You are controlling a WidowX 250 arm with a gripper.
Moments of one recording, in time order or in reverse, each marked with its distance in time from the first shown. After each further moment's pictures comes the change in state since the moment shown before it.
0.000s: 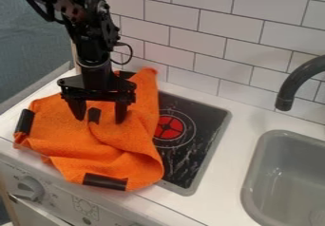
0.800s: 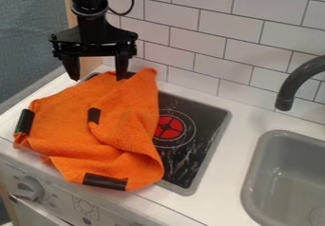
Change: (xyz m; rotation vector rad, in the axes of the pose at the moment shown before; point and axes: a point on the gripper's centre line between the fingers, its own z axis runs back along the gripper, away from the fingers) arm 0.019 -0.005 0.065 0.026 -0.113 0.136
